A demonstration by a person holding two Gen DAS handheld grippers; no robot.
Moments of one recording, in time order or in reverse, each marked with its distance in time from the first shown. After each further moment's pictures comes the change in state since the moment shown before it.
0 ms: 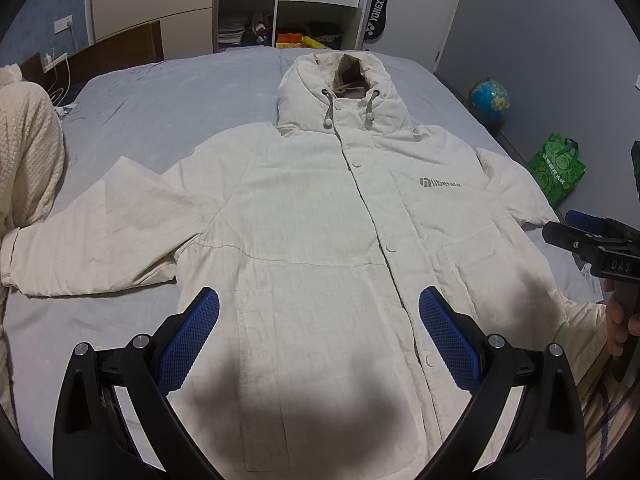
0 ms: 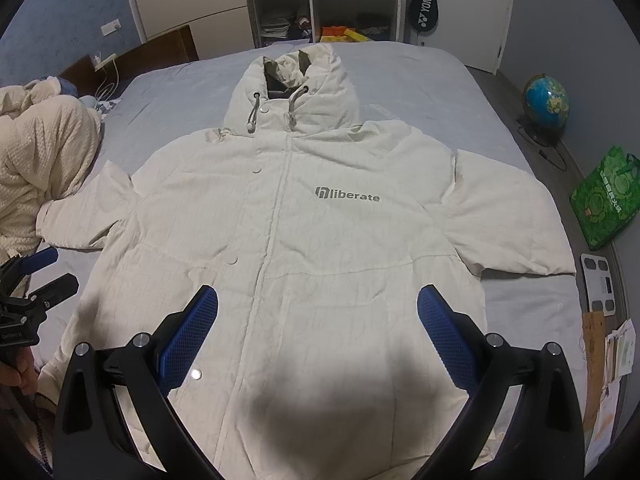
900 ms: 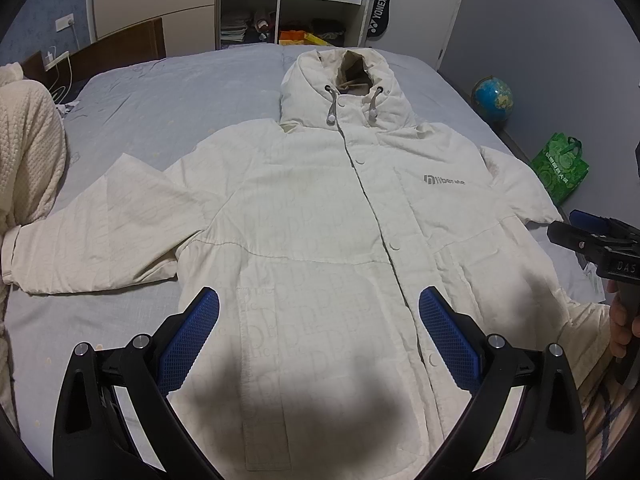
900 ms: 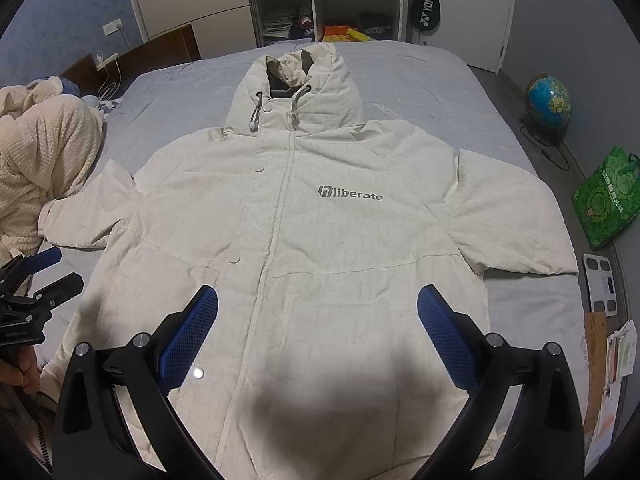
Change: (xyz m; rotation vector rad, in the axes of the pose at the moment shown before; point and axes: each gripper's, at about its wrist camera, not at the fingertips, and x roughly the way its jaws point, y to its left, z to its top) left arm 0.002 0.002 -0.001 -0.004 0.008 0.009; right arm 0.000 0.001 0.000 0.009 0.007 0.013
